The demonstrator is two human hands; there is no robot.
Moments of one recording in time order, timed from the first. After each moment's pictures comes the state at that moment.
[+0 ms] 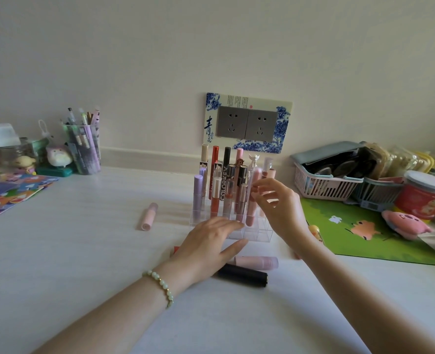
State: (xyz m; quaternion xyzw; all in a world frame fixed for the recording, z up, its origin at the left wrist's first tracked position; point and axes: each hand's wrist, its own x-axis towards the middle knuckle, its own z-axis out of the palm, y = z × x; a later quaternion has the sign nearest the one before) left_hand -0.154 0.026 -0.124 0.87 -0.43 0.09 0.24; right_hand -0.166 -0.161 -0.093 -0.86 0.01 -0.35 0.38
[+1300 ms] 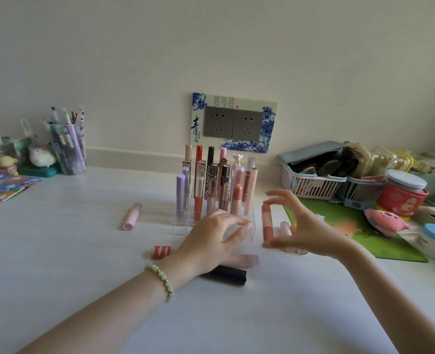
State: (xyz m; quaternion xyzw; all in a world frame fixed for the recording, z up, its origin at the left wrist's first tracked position) left_hand -0.170 -0.007 -0.109 0.82 -0.42 0.03 0.38; right_hand -0.234 -0.219 -0.077 -0.94 -0.06 -0.09 0.33
